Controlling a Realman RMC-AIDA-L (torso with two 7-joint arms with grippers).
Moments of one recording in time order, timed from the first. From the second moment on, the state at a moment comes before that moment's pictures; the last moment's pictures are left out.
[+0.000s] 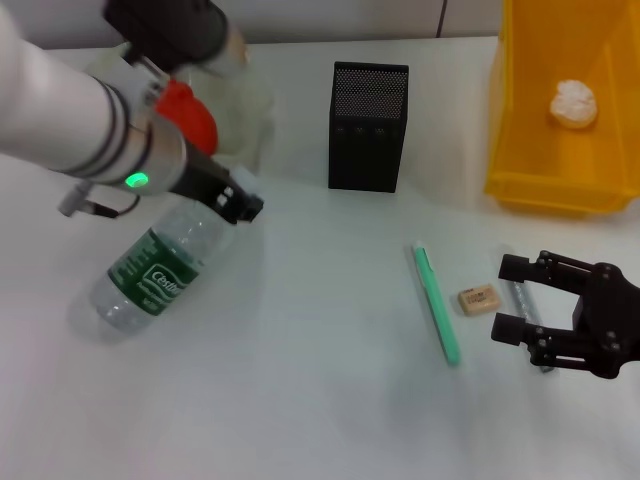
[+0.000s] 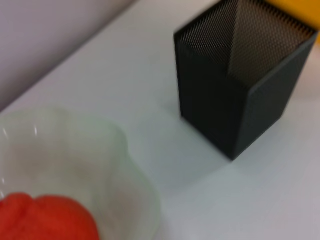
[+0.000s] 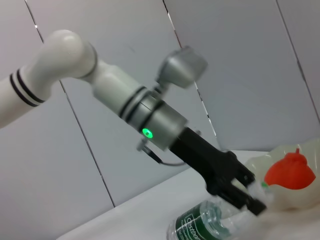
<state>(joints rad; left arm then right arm) -0.53 -2.07 1.63 1.43 2.64 1.23 -2.68 0.36 2.05 -0.46 -0.49 -2.06 -1.88 1.16</state>
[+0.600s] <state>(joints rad) -0.46 -2.07 1.00 1.21 1.90 1.56 -2.09 0.37 2.05 -0.46 -0.49 -2.04 -1.89 1.19</state>
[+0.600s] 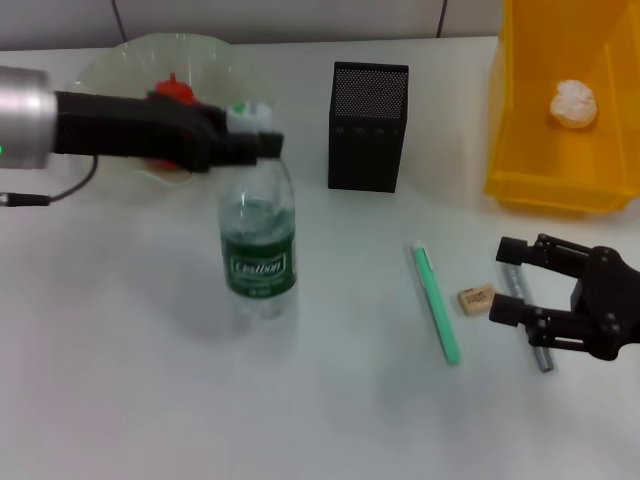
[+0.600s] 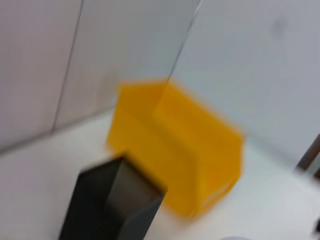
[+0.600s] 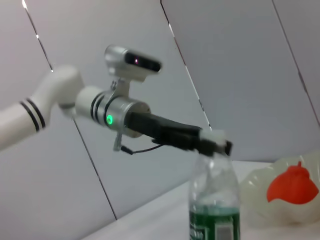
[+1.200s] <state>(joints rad) -0.40 -2.04 0.56 0.49 1.63 1.74 -1.14 0.39 2.06 -0.46 -0.49 -1.97 -1.91 1.23</state>
